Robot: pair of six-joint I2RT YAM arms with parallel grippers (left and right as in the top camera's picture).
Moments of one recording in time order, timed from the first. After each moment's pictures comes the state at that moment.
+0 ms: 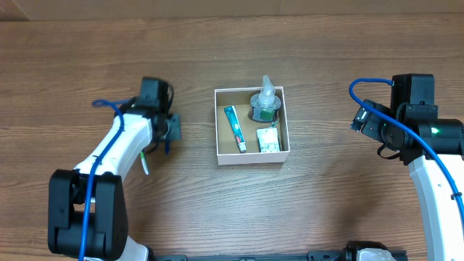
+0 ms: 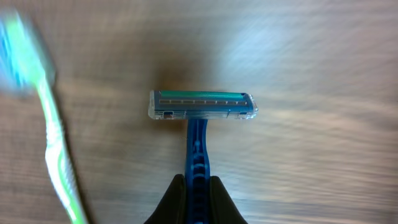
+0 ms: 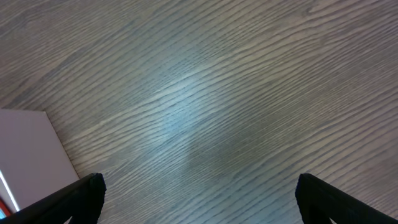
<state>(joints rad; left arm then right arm) -0.15 1.72 1.08 -0.63 -0.04 -0.24 -0.05 1.25 1.24 -1.10 0.19 0.41</state>
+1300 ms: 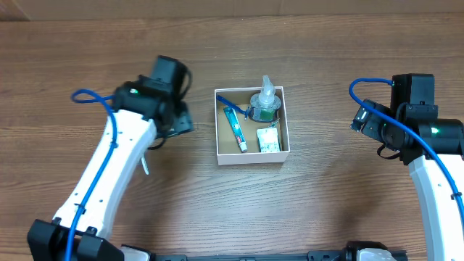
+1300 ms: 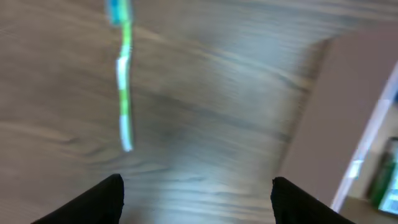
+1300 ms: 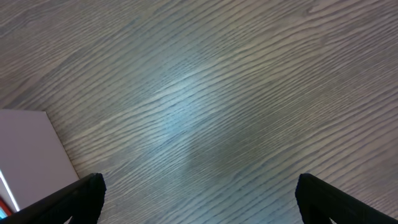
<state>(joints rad) -0.28 1.56 1.41 -1.21 -0.16 -0.59 -0.05 1.25 1.24 -1.10 0.19 0.41</state>
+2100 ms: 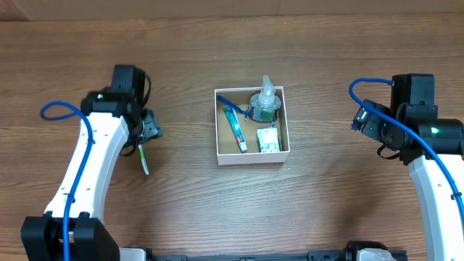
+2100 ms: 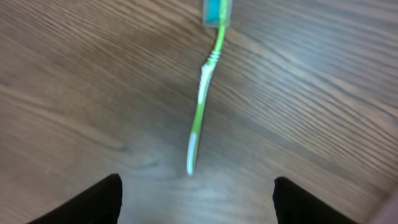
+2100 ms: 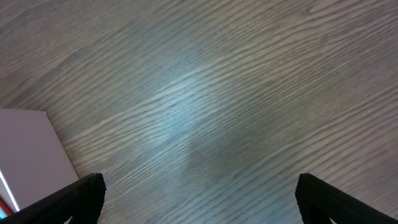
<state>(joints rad) -0.05 1.56 1.22 -1.07 -0.20 -0.51 -0.05 1.25 1.24 -1.10 0.19 0.41</state>
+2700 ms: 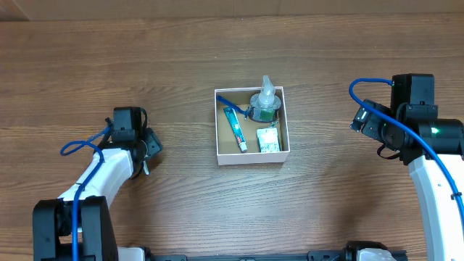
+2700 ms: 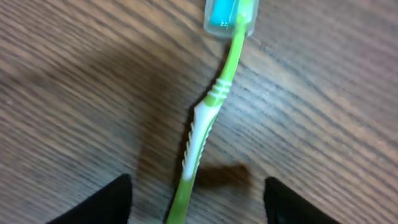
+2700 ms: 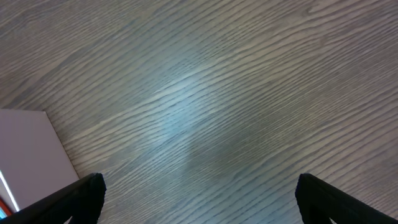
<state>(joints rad) 0.04 1.57 0.72 -0.33 -0.13 -0.51 -0.05 1.25 1.24 -1.10 0.19 0.41</state>
